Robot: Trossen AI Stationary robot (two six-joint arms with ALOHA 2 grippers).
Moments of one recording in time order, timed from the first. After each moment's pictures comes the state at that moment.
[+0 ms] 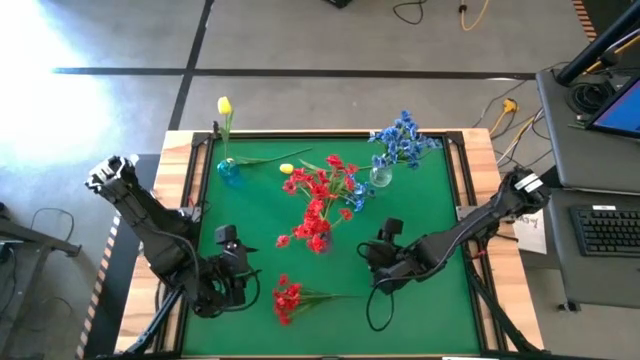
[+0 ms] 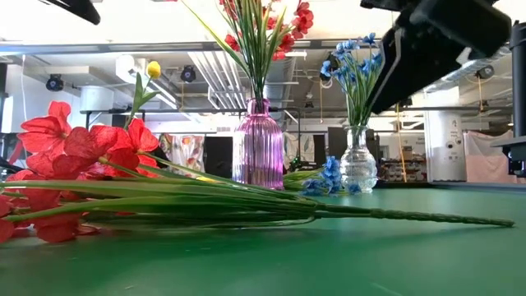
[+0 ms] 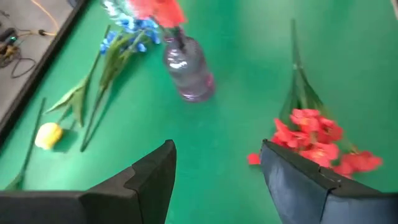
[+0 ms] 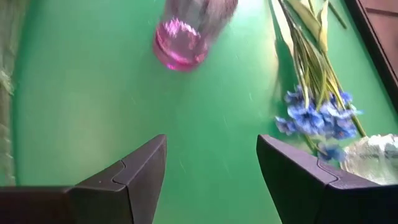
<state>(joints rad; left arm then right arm) -0.84 1.30 1.09 -0.95 -0.77 -0.79 0.51 1.60 1.08 -0.67 0.64 0.51</state>
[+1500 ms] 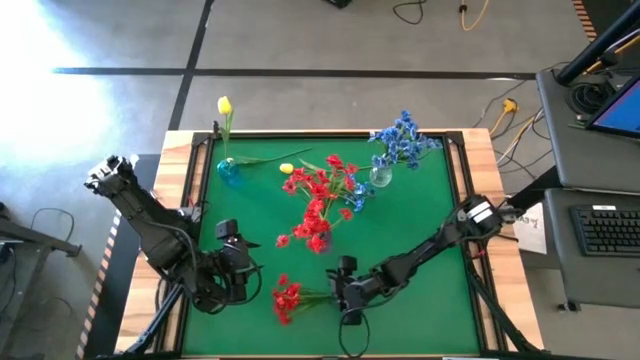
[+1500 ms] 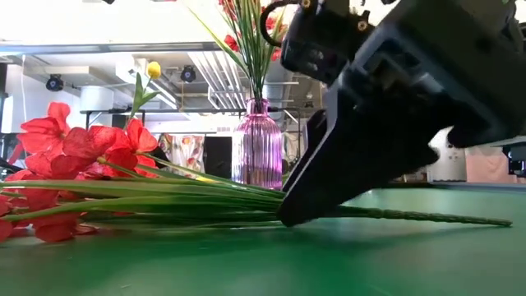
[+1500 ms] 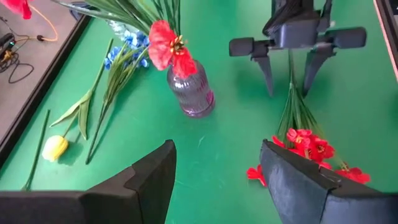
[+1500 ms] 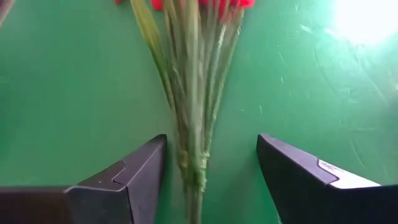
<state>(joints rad) -0.80 1.30 1.18 -0.98 -0.76 -0.72 0.48 2.04 1.11 0.12 0.25 0.35</state>
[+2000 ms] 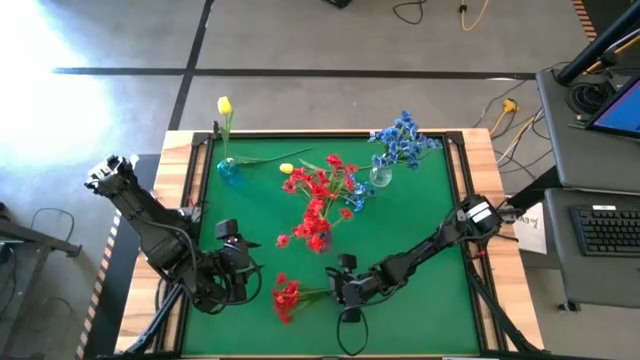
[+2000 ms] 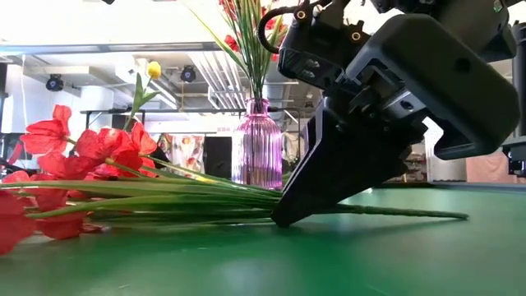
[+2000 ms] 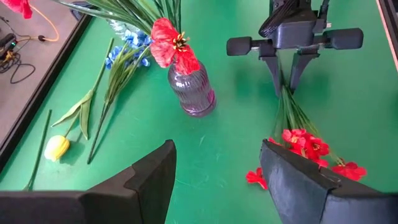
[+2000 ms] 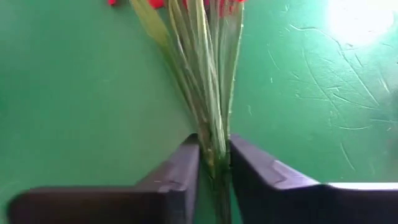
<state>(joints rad) -0.80 1.30 1.18 -0.98 -0.76 -0.72 0.48 2.04 1.11 0.11 0.26 0.35</state>
